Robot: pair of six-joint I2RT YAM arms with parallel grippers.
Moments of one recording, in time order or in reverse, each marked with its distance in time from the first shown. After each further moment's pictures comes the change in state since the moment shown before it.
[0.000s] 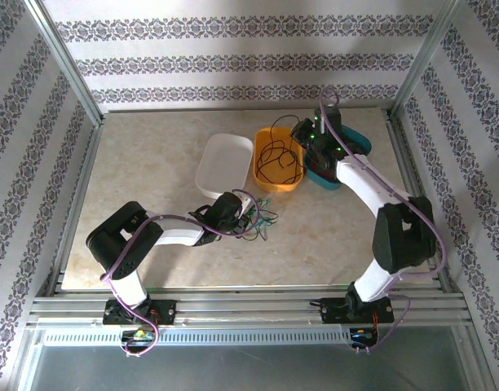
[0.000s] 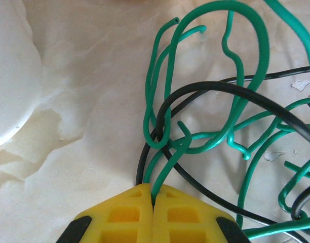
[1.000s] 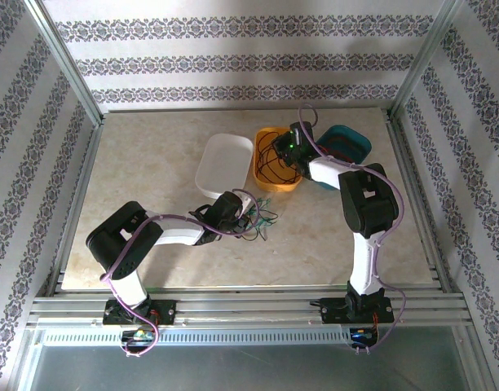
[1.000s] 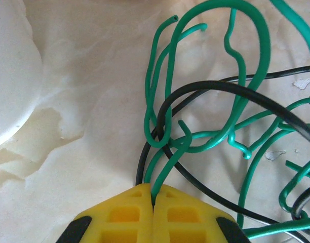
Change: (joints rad) left arm 0.000 0.000 0.011 -0.024 0.000 0.000; right arm 0.044 0.358 0.039 0.289 -0.069 0.298
